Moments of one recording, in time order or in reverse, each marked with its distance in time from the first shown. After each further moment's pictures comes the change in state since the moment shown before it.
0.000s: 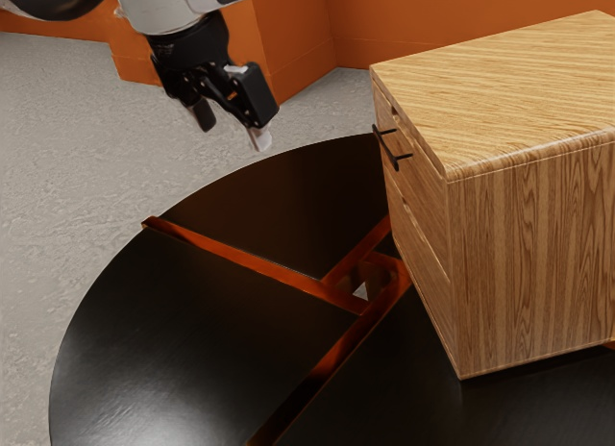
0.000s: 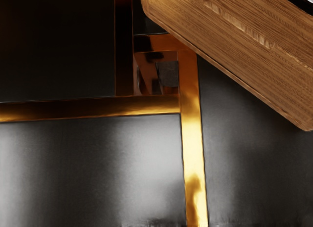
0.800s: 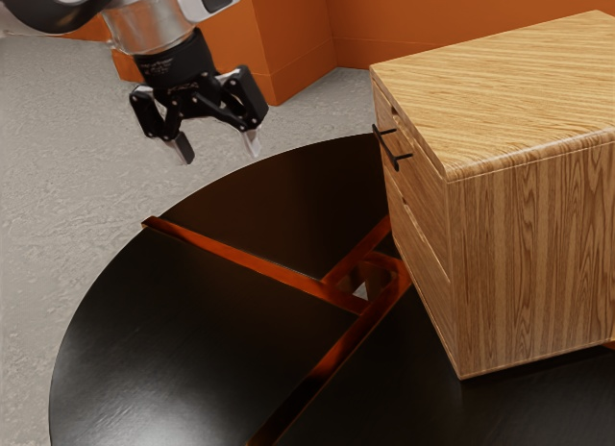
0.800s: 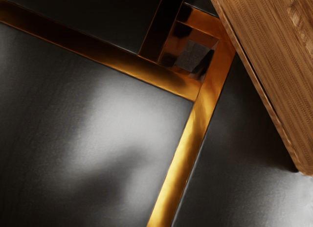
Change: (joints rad) arm 0.073 0.009 0.009 -0.045 -0.112 -0.063 -0.332
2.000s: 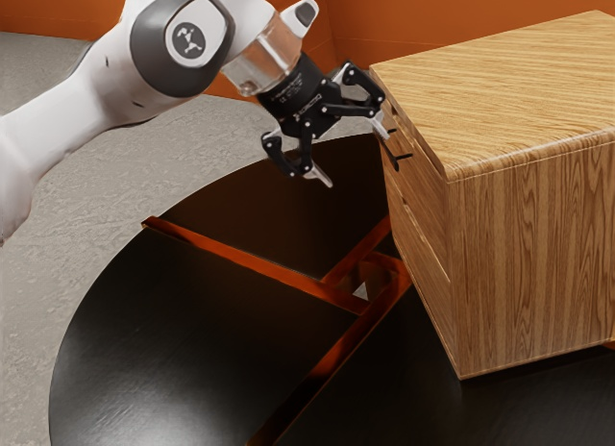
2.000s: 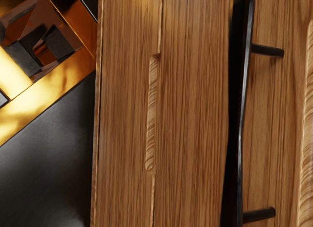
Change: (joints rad) arm -0.457 0.119 0.436 -0.128 -0.411 0.479 -0.464
